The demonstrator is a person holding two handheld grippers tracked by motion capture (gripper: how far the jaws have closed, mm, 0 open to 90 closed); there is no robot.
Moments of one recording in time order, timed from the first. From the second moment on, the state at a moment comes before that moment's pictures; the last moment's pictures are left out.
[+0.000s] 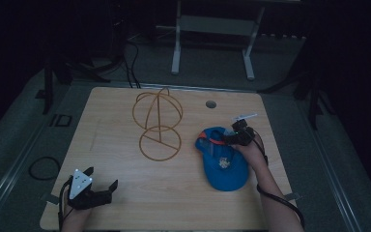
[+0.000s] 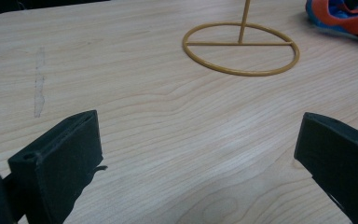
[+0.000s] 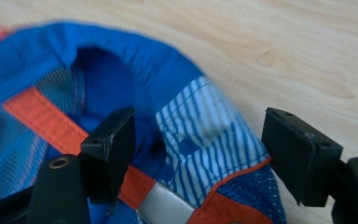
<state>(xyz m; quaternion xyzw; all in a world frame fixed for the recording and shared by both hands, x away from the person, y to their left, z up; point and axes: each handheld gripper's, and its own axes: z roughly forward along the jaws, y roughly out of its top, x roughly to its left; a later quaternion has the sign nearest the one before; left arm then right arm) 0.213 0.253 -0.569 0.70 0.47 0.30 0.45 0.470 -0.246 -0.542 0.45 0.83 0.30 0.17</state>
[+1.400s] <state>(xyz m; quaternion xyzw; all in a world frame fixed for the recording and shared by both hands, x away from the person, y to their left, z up) 0.215 0.242 -0.557 0.71 0.46 0.29 0.45 0.422 -0.249 -0.474 0.37 0.83 0.36 0.20</state>
